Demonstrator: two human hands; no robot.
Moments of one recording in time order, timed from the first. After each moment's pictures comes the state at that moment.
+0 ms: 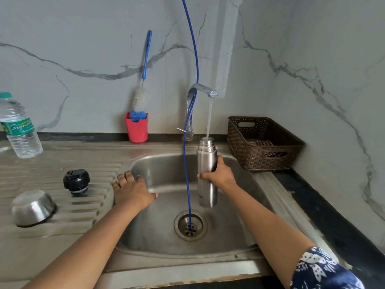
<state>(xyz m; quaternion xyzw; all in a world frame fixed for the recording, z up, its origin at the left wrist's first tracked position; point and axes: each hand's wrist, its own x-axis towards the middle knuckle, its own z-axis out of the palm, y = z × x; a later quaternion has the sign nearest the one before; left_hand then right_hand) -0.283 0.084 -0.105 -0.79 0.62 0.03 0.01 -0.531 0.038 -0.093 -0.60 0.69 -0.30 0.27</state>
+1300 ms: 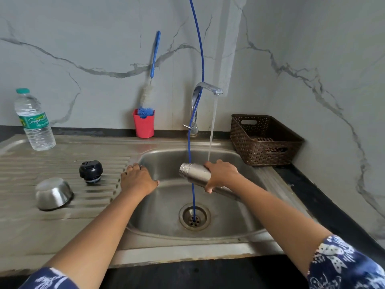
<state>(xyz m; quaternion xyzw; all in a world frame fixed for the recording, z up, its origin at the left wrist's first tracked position) -0.272 0.086 -0.097 -0.78 0.62 0.03 -0.04 -0.508 0.075 -0.056 -0.76 0.64 0.09 0.04</state>
